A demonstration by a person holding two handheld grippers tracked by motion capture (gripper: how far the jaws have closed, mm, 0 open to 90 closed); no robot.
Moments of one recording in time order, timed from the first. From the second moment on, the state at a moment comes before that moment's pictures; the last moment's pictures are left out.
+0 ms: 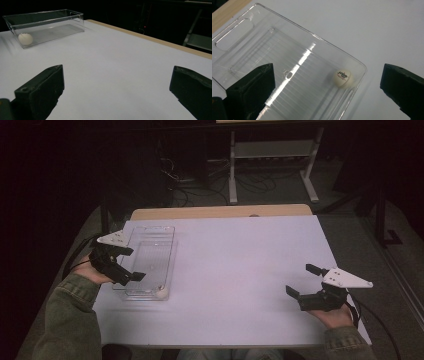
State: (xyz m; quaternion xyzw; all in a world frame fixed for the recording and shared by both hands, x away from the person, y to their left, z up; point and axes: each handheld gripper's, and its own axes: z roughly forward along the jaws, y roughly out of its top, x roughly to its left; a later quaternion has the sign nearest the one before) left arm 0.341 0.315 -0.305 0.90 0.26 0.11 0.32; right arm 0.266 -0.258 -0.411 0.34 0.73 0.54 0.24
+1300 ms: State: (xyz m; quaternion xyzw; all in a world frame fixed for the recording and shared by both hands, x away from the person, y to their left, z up) left arm 0.309 0.332 -0.339 0.81 0.32 0.19 0.45; right arm 0.265 -0.260 -0.410 0.34 0.73 0.55 0.24
